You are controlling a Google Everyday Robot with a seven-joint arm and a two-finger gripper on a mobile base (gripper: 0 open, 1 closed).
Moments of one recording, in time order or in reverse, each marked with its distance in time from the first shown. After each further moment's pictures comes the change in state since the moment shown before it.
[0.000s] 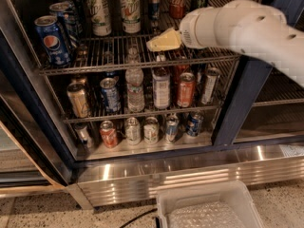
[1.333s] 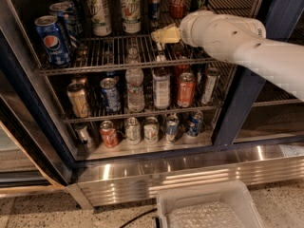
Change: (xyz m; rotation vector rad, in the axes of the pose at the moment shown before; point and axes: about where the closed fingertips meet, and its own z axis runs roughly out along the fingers) arm 0.007 -0.052 0.050 0.159 -0.101 0.058
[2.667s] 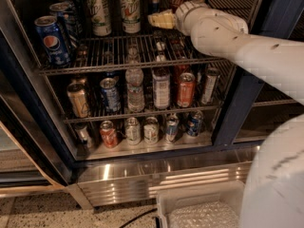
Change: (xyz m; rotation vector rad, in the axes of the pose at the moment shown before) arm -0.031 -0.028 0.048 0.089 -0.144 0.046
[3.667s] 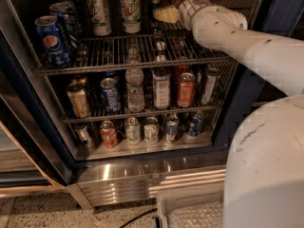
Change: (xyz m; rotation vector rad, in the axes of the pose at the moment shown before) arm 0.004 -0.029 0.026 0.040 0.004 0.045
